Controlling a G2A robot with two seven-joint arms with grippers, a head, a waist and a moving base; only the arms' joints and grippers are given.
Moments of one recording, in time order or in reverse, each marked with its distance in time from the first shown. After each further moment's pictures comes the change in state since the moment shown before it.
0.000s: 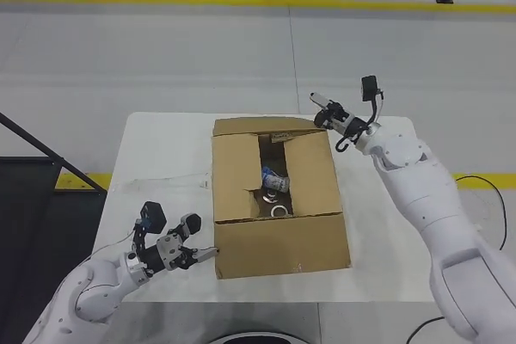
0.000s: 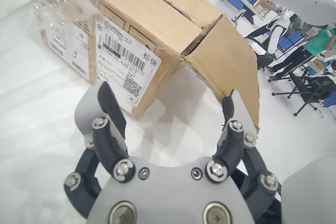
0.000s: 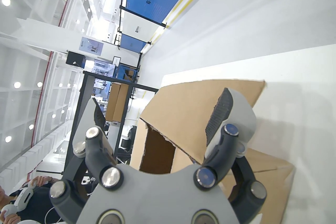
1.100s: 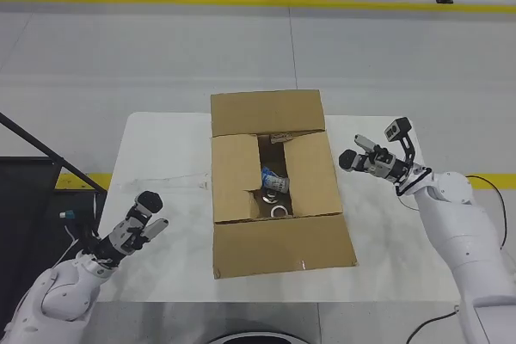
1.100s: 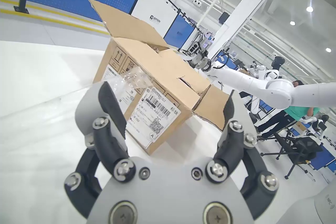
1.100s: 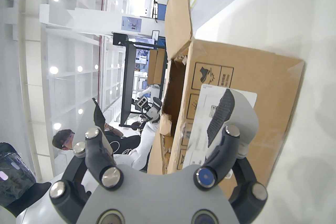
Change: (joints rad) left arm 0.018 0.013 -0.147 0.094 -0.305 -0.124 0.167; right arm -0.315 0.208 0.383 -0.249 0.201 0.066 0.590
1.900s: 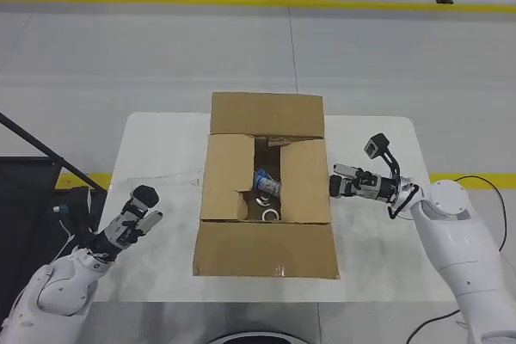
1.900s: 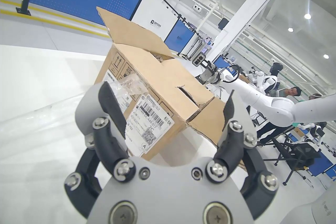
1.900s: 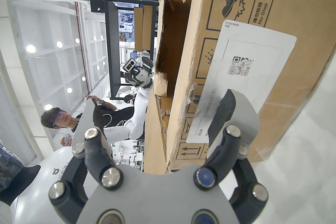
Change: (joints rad) left arm -0.025 0.000 -0.006 0.016 -0.054 0.007 -0.027; right arm -0.185 0.054 0.066 -0.369 -0.125 0.176 0.027
